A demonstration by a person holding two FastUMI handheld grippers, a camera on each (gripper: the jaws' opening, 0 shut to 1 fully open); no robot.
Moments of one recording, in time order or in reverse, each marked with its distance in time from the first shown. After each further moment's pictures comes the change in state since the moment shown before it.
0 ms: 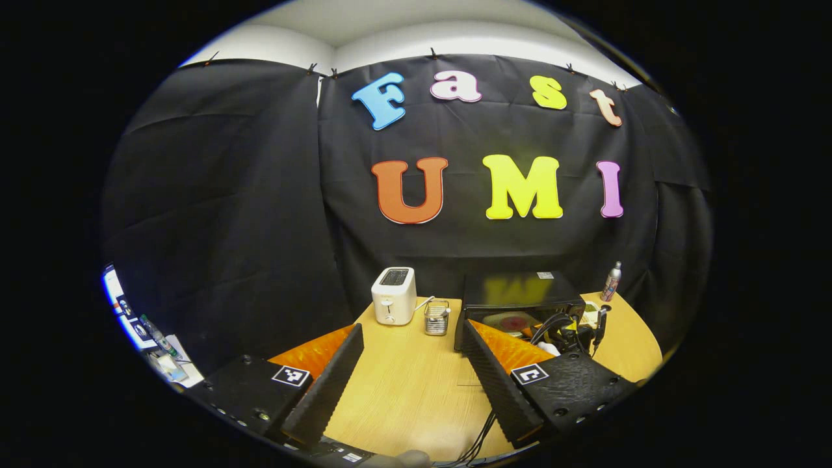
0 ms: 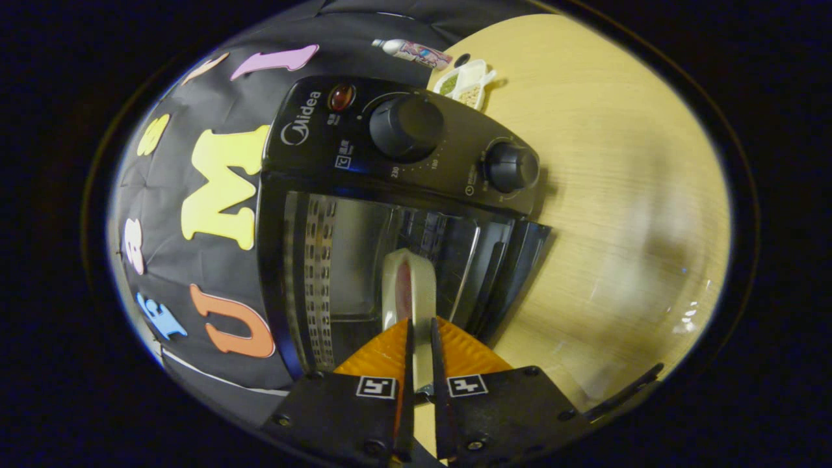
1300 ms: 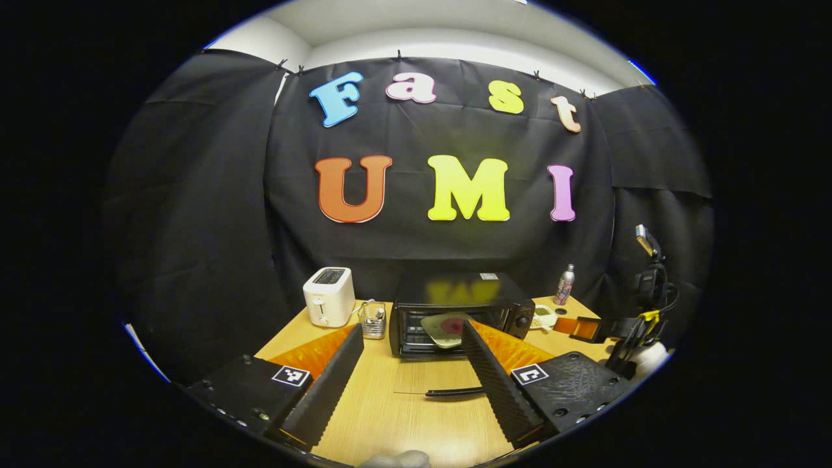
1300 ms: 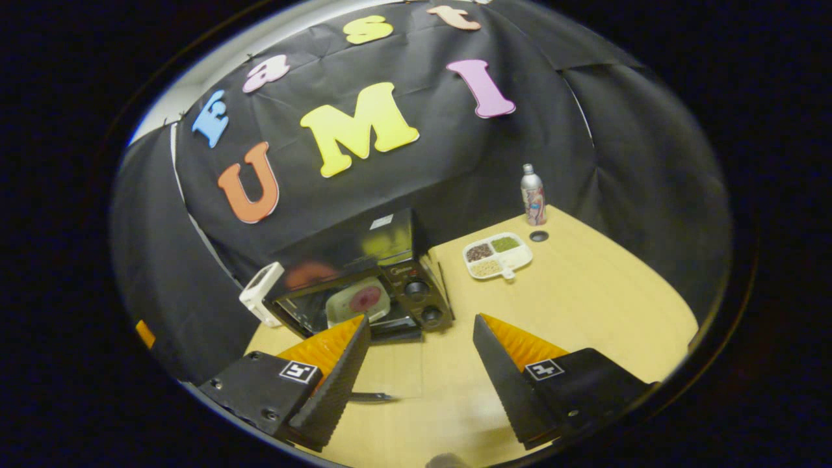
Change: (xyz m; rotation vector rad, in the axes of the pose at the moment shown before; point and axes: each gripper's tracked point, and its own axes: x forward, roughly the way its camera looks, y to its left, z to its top) left arm 0.026 -0.097 -0.041 -0.016 -0.058 -0.240; right arm -0.240 0.000 0.135 -1.063 -0.089 -0.060
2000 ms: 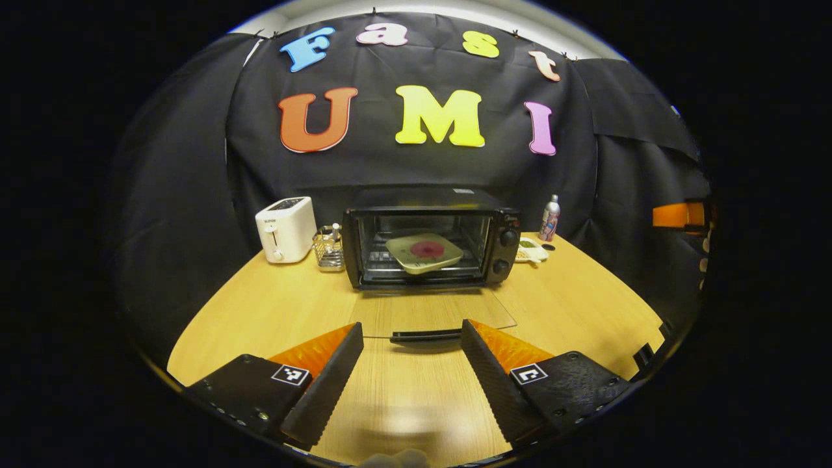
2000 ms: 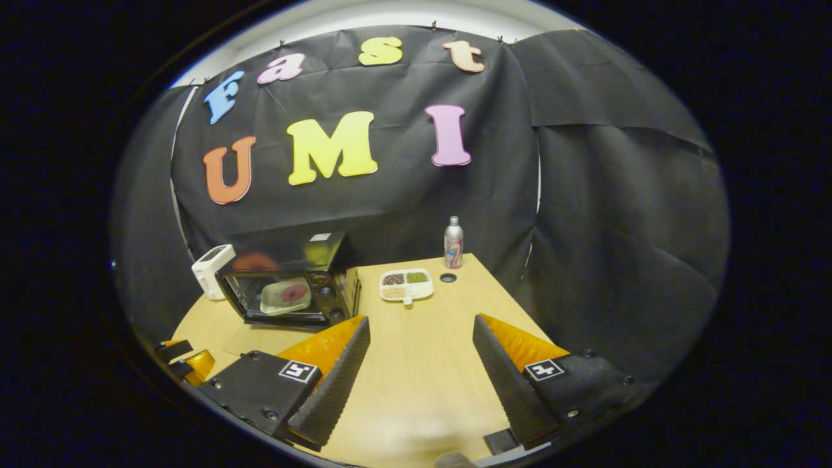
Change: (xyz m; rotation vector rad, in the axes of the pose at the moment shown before) left arm 0.043 -0.054 -0.164 0.027 0.227 -0.105; right arm -0.119 -0.111 0.048 -0.193 -0.101 -0.226
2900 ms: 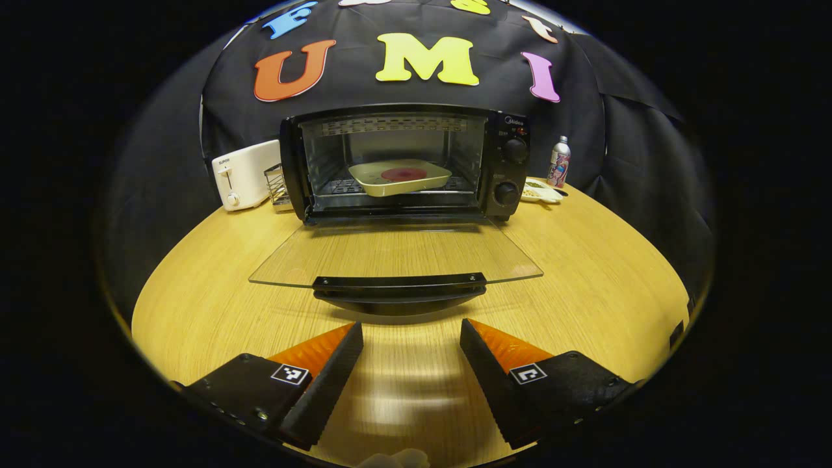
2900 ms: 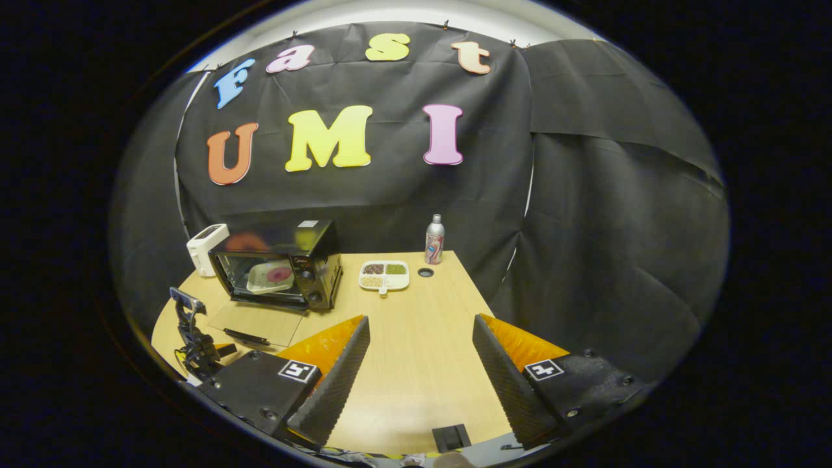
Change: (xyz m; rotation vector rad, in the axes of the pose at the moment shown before) left arm 0.101 -0.042 -0.103 0.001 0.183 -0.002; right arm -0.026 -0.046 0.009 -0.095 0.052 -0.021
